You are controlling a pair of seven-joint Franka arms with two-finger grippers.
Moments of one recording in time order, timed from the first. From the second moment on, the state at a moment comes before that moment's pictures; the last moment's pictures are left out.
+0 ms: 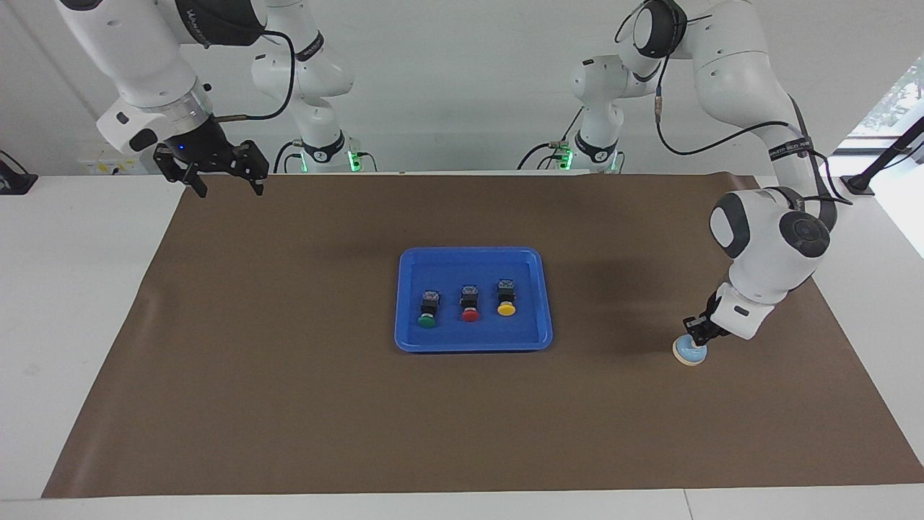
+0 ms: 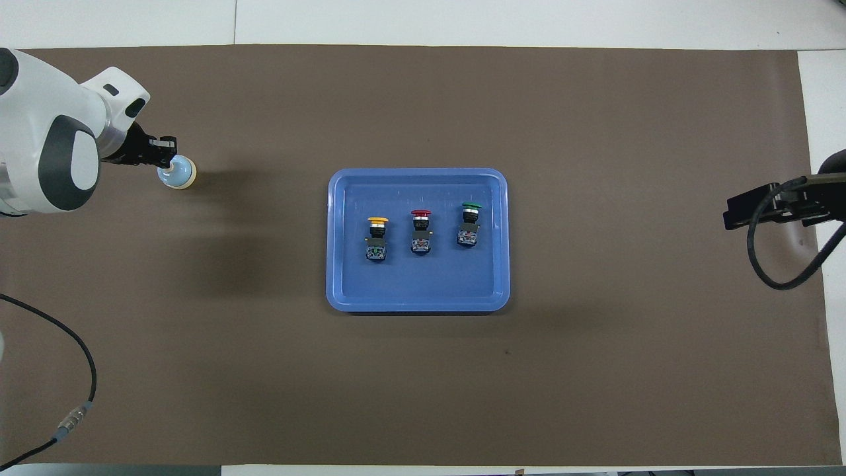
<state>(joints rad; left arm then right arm) 0.05 0.47 -0.07 -1.63 0.05 2.13 -0.06 -0.01 -0.02 0.00 -1.60 0.00 1.49 -0.02</state>
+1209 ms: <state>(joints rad) 0.06 0.27 -0.08 -1.67 0.05 2.02 -0.06 -0.01 -0.02 0.00 -1.60 0.00 1.49 -0.02</state>
